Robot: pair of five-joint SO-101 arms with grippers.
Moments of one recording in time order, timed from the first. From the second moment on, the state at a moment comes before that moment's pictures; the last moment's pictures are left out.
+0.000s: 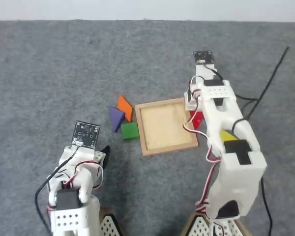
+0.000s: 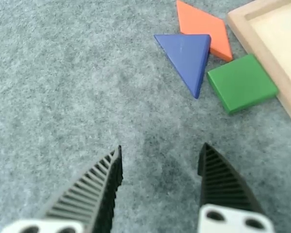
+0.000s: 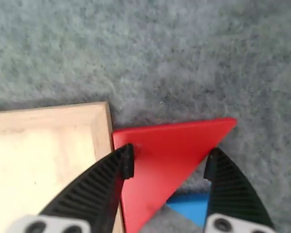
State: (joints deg) left arm -12.0 -103.1 96.9 66.8 -12.2; right arm -9.4 23.4 5.2 54.3 -0.9
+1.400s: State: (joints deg) left arm -12.0 -103.1 96.9 66.8 -12.2; right arm -16.7 14.6 9.8 55.6 -2.0
